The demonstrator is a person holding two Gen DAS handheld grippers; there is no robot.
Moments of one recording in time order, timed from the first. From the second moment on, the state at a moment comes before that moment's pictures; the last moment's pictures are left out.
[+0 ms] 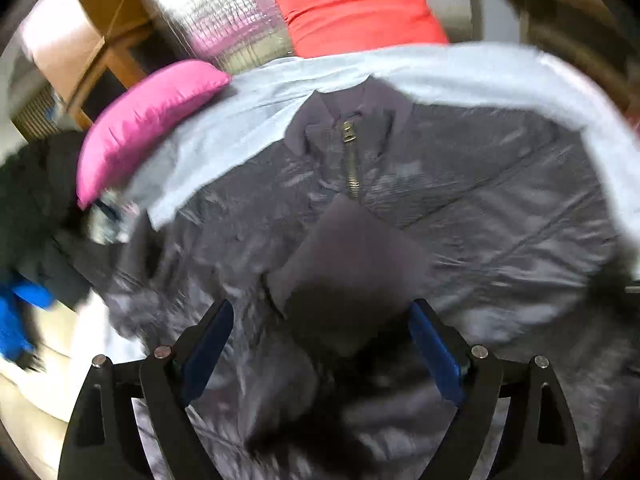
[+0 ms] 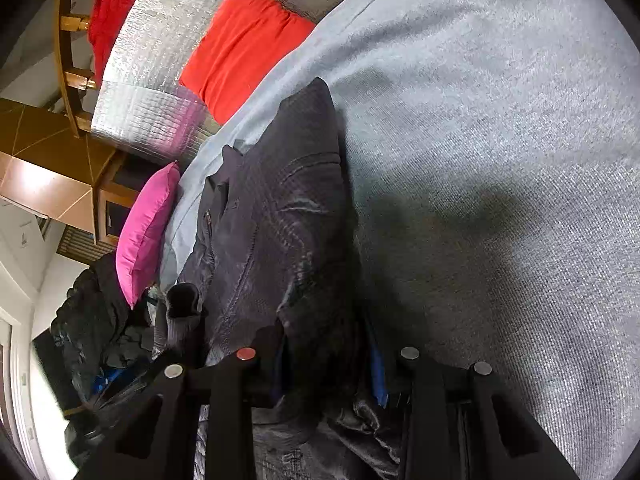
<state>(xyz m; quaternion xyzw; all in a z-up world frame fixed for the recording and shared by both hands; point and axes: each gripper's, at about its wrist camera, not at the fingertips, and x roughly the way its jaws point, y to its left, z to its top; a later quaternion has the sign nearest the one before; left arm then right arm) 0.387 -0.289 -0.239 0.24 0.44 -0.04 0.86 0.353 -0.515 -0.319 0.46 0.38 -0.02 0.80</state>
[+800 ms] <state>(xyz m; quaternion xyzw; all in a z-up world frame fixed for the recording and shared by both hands) 0.383 -0.012 -0.259 -0.16 0.53 -0.13 0.82 0.357 -0.511 -0.316 0.47 0.37 -0.02 0.80</state>
